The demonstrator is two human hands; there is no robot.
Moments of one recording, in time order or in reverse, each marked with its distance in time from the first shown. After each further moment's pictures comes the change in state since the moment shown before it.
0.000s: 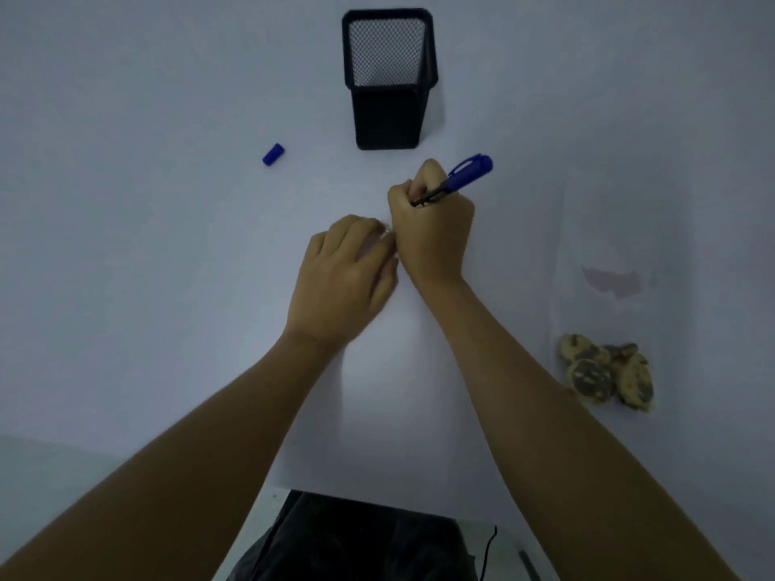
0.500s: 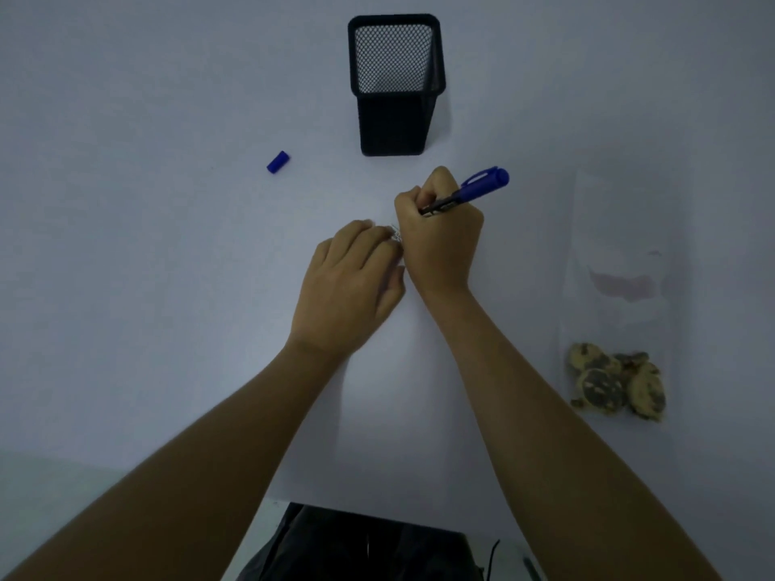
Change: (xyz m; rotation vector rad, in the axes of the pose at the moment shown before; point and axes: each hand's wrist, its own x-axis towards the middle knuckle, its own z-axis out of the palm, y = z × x) left_hand -0.003 0.003 0.002 0.006 0.000 0.006; right_hand -0.004 0.004 -0.001 0.025 0.031 -0.022
